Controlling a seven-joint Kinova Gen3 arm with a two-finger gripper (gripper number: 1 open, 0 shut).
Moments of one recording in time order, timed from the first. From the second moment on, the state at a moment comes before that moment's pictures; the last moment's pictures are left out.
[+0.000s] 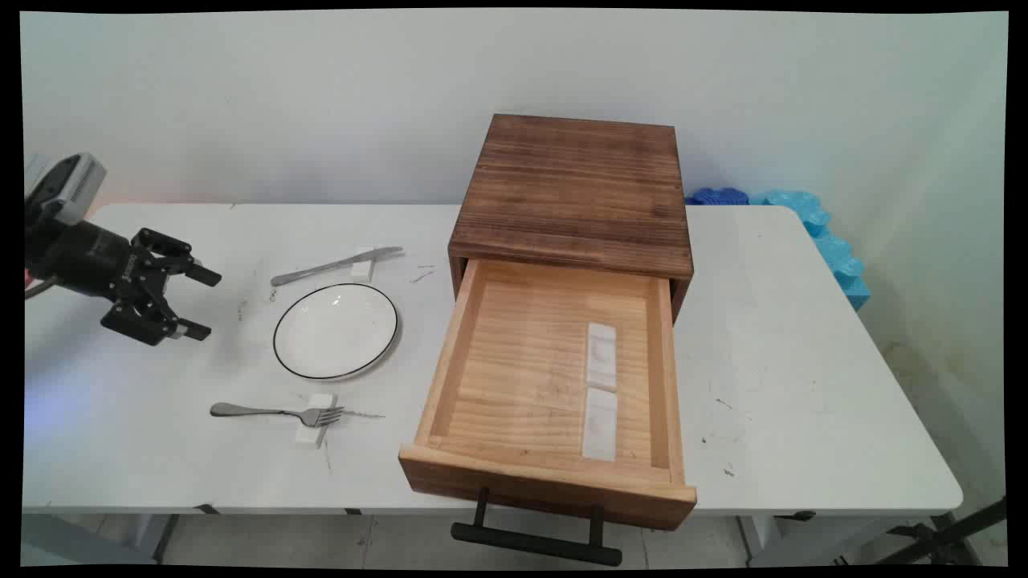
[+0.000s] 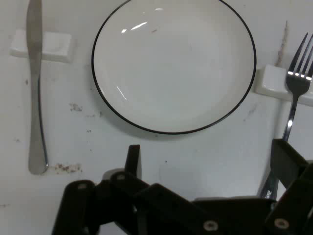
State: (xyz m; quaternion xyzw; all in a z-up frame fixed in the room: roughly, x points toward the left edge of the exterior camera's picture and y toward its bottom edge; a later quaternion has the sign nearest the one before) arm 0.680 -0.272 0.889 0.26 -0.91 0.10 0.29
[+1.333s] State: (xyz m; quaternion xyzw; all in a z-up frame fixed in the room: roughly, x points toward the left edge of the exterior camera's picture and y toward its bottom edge) arm 0.633 -0.365 0.908 0.33 -0.91 0.13 0.21
